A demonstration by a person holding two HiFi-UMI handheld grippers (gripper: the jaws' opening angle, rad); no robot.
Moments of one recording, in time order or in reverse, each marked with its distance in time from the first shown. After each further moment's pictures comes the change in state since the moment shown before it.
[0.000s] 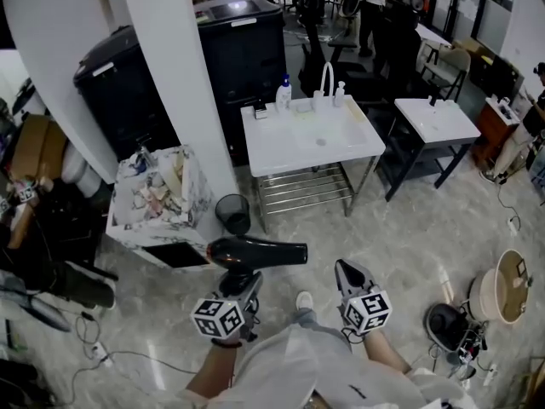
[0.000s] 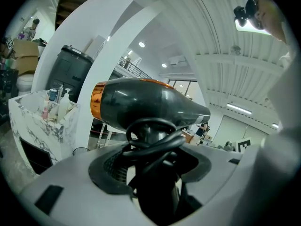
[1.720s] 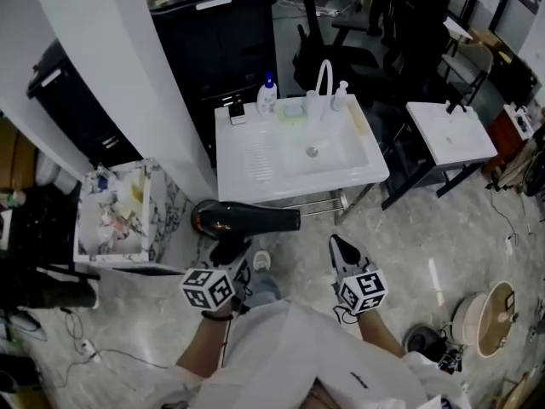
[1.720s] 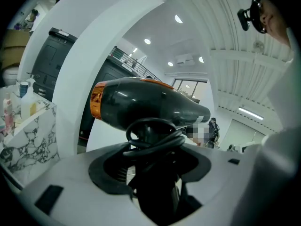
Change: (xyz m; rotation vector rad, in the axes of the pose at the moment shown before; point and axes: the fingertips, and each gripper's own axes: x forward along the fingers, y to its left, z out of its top) left arm 0.307 0.054 0.118 -0.055 0.009 0.046; right arm 0.226 -0.222 0.082 -0.026 0.030 0.051
